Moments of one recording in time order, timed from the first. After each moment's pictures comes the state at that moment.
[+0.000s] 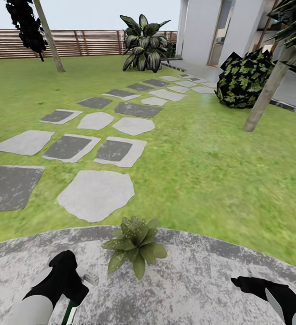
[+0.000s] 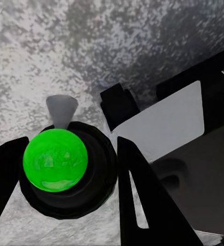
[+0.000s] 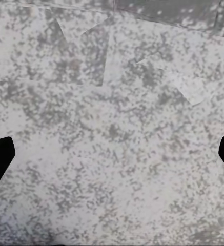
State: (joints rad) left arm -0.56 0.04 0.20 -0.74 -1.20 0.85 -1.14; right arm -0.58 -0.32 -0.17 -0.29 0.04 0.19 0.31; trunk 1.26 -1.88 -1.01
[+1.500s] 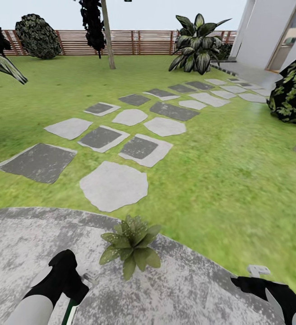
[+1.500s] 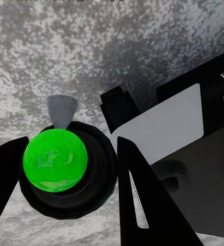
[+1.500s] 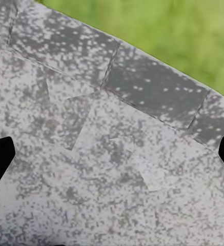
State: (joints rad) left arm -0.56 0.03 0.20 -0.75 -1.20 0.85 -1.14; right arm -0.58 -0.32 -0.17 -0.29 0.04 0.19 0.31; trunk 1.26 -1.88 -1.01
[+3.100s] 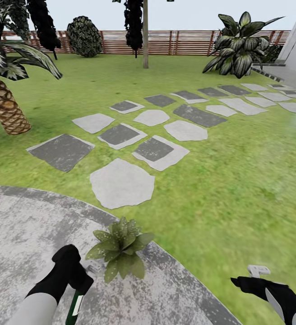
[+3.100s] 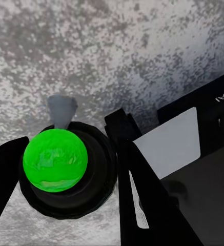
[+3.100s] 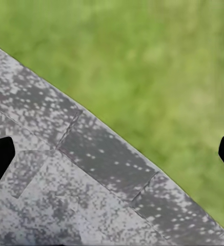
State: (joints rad) left arm -0.56 0.00 0.20 -0.84 -1.20 0.85 -1.14; right arm -0.58 -0.32 -0.17 -0.29 0.04 0.19 0.31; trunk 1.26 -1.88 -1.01
